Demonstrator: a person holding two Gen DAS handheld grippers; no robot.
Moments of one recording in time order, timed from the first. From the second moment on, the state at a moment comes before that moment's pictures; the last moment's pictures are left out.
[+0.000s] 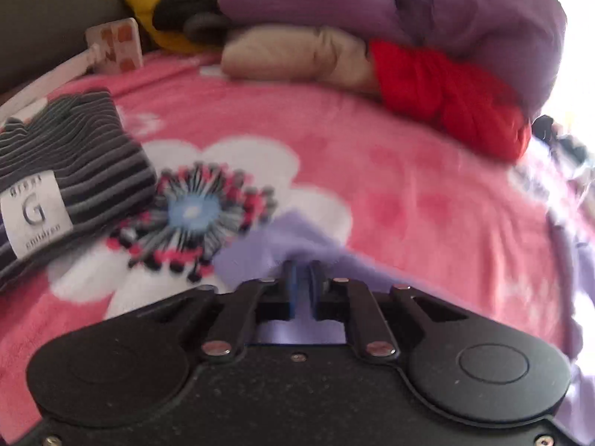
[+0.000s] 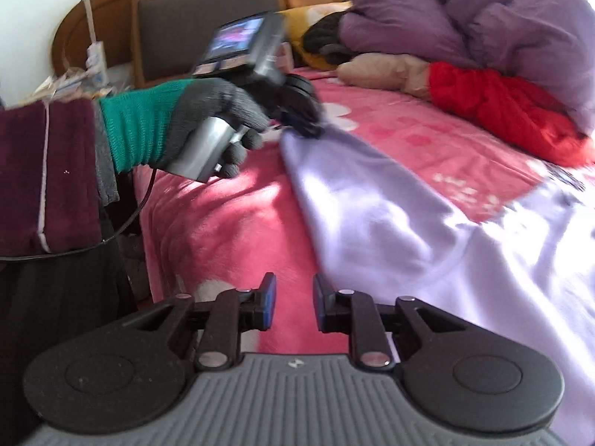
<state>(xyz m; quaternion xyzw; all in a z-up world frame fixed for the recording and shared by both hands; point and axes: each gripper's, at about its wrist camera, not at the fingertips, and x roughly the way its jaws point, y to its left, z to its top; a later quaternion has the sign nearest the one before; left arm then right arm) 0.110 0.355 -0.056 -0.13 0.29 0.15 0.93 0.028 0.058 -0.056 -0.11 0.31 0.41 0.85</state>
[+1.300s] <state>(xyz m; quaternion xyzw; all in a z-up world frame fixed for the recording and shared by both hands) 0.351 0.164 -0.065 -0.22 0.39 -0.11 0.89 0.351 -0.309 -0.079 0.23 0.37 0.09 0.89</state>
